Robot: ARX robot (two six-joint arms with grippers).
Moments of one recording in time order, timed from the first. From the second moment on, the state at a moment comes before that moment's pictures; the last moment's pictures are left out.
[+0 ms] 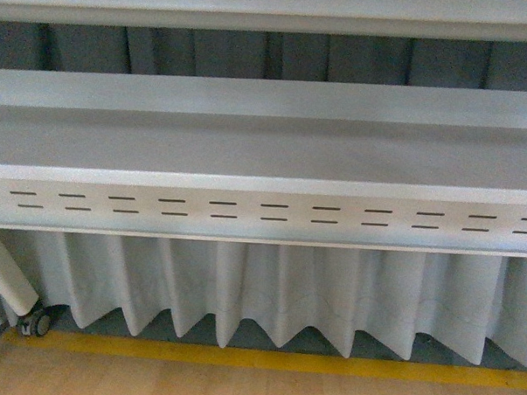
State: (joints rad) left arm 0.00 0.00 0.01 0.00 0.00 0.00; right arm 0.00 0.00 0.01 0.00 0.00 -0.01
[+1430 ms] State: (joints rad) left arm 0.00 0.00 0.01 0.00 0.00 0.00; right arm 0.00 0.00 0.01 0.00 0.00 -0.01
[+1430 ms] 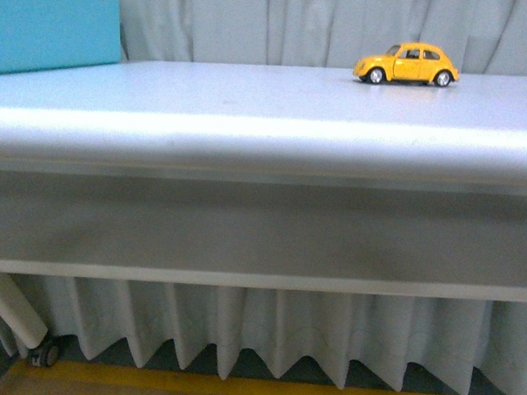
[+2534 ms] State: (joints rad) left arm 0.00 0.00 0.01 0.00 0.00 0.00; right arm 0.00 0.00 0.01 0.00 0.00 -0.01
